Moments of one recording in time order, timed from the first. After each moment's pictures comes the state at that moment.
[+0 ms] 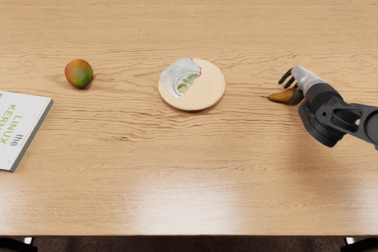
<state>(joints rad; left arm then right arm) -0.06 0.00 0.39 -0.19 0.24 0.10 0.18 1.15 -0.52 -0.12 1.25 -0.87 -0.50 -0.61</state>
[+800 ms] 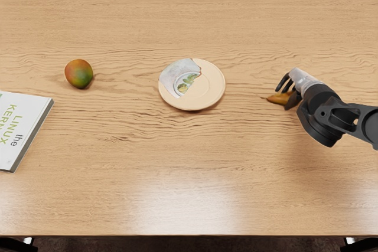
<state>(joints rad) -0.06 0.00 0.39 -0.19 0.24 0.10 0.18 1.15 -0.51 -0.12 1.25 -0.86 -0.46 -0.61</state>
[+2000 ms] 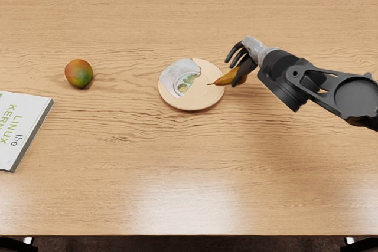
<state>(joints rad) -0.06 0.00 0.39 -0.19 0.24 0.10 0.18 1.16 -0.34 0.23 1.19 -0.85 -0.31 -0.61</state>
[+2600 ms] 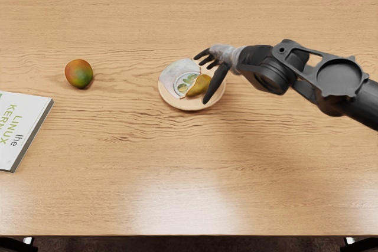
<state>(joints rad) -0.06 0.00 0.39 -0.19 0.24 0.10 0.18 1.19 -0.24 0.35 1.05 -0.66 0.03 -0.61</state>
